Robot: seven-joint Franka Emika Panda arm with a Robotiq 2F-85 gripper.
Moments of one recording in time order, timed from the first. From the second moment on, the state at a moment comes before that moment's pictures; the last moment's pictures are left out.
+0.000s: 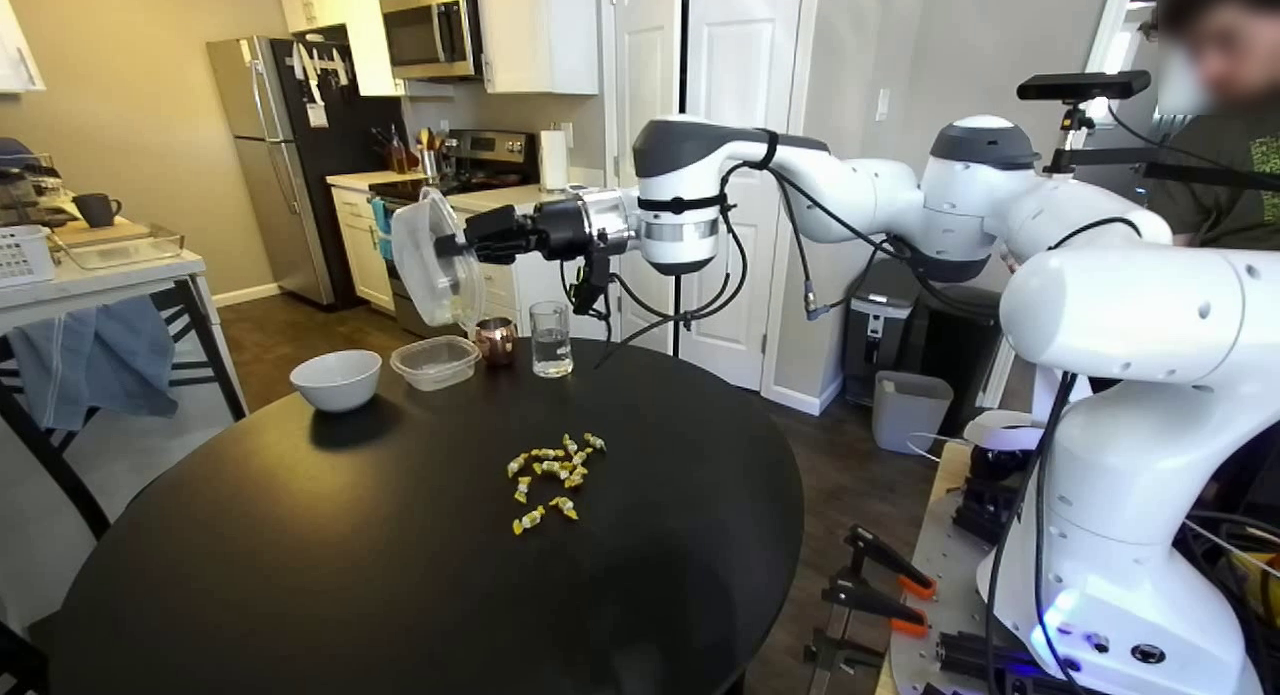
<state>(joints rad) -1.19 1.46 1.59 -2.21 0.10 3.15 -0.95</state>
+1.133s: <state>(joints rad) -1.17 1.46 1.56 -2.00 1.07 2.82 -1.68</state>
